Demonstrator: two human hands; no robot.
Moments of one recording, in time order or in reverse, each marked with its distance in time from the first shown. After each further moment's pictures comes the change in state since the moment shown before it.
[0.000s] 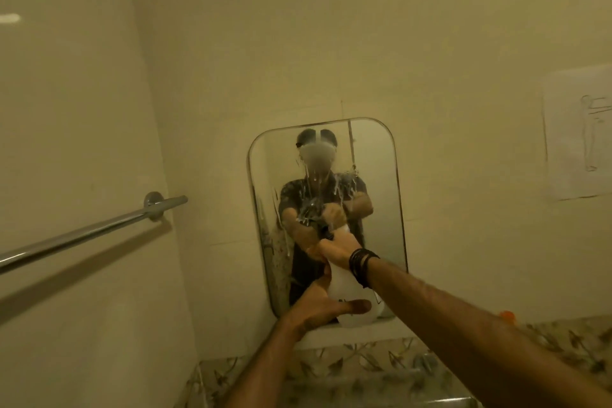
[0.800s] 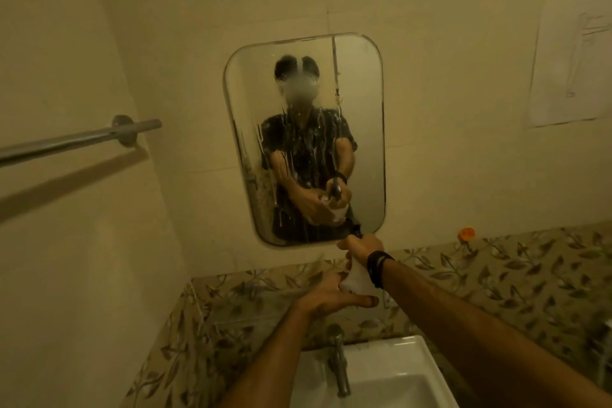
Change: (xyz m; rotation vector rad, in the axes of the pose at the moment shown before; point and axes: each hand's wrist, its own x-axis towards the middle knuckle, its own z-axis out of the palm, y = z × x) left_hand -0.039 -0.072 0.094 0.020 -0.256 -0.264; right_hand -0.053 0.153 0.021 0.207 0.149 0.430
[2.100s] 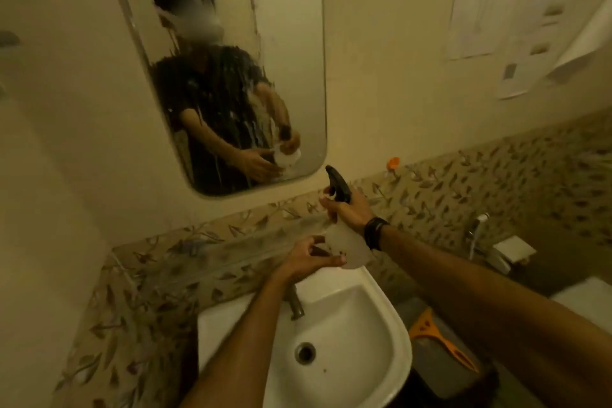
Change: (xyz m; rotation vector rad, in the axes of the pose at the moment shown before) left_hand 0.021 -0.060 0.051 -0.154 -0.160 0.034; right_hand -0.043 0.066 -0.038 -0.090 0.149 -0.274
